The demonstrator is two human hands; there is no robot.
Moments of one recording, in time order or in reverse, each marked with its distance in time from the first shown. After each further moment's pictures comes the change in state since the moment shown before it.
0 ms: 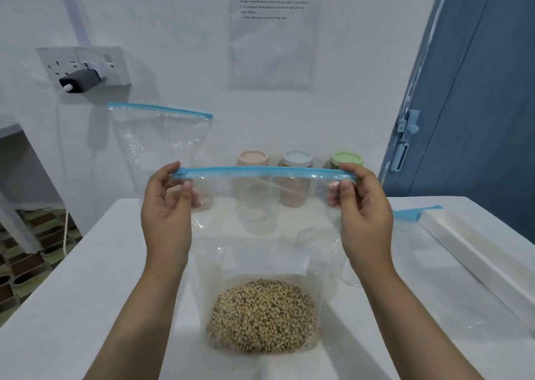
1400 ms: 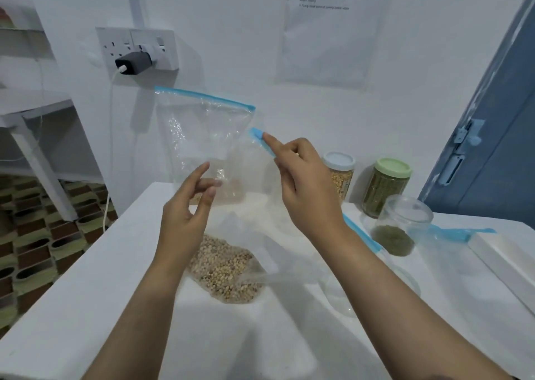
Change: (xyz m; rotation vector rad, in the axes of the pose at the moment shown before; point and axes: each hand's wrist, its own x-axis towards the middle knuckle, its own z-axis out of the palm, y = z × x) left_hand 0.023 -0.036 -0.063 0.367 -0.204 0.061; right_hand 0.016 -0.003 0.128 -0.483 -0.458 -0.483
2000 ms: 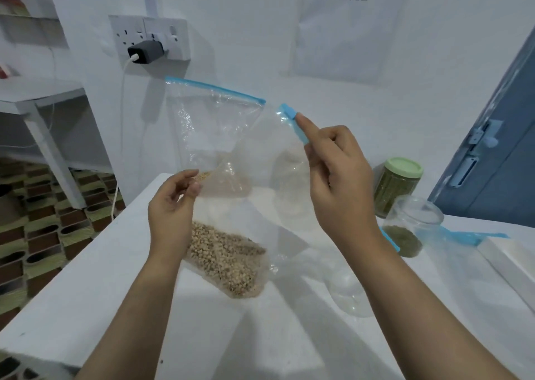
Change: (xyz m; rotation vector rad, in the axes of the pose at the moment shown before) left_hand 0.000 -0.019 -0.013 -0.199 0.260 -0.131; right_hand -0.004 -0.013 -0.028 0.084 0.147 -0.040
